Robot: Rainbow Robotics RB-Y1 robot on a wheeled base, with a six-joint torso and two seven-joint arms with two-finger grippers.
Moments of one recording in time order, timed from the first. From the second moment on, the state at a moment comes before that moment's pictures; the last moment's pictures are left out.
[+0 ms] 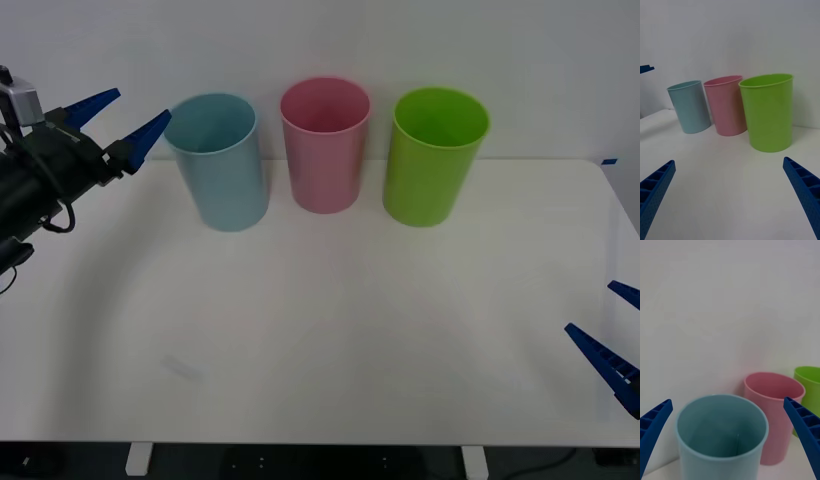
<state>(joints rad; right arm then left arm) 0.35 -0.40 -0.52 -1.66 0.96 -1.22 0.00 -0.38 0.43 0.41 -1.39 -1.31 -0.94 0.23</state>
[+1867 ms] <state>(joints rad) 0.35 -0.40 -0.52 -1.66 0.96 -1.22 0.00 0.29 0.56 0.58 -1.60 -1.08 -1.14 0.04</state>
